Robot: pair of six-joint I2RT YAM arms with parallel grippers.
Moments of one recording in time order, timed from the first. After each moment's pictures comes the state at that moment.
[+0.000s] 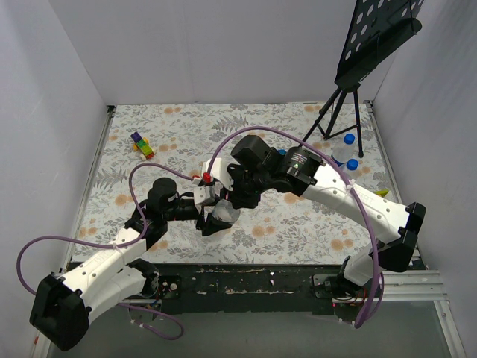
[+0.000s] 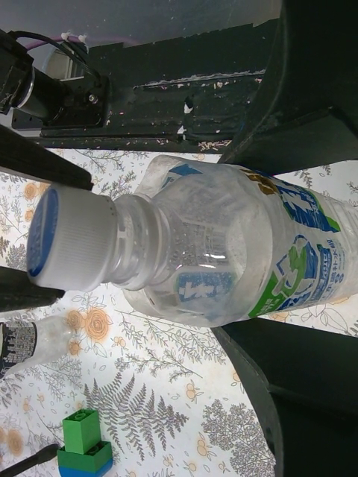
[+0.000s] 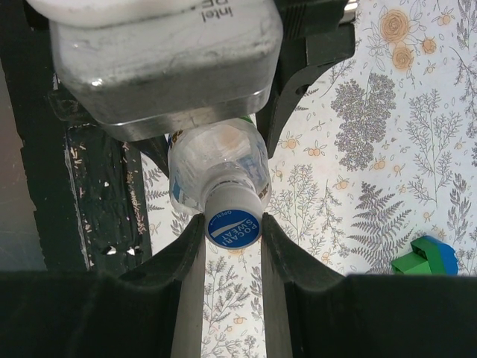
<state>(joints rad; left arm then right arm) -0.55 0.88 0.49 0.09 0.86 0.20 1.09 1.54 1.72 -1.05 -0.22 -0.41</state>
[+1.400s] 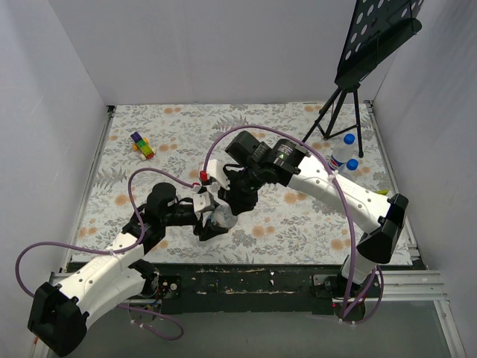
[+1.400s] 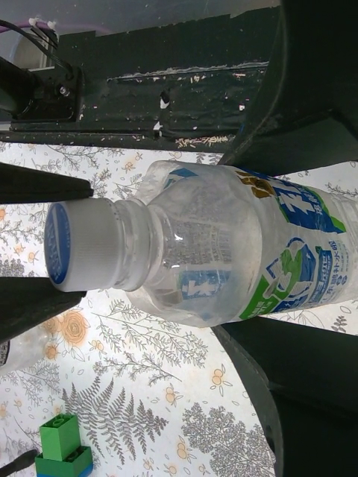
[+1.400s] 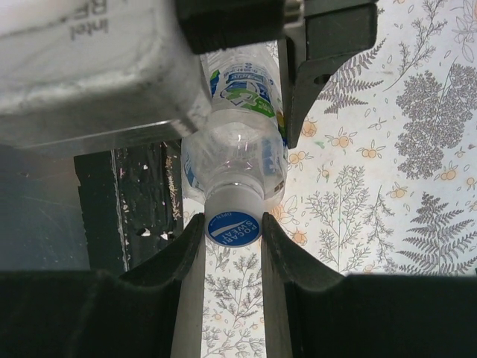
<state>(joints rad) -0.55 0.82 0.46 0.01 0.83 0.27 1.04 1.65 1.77 -1.15 -0.40 -0.44</state>
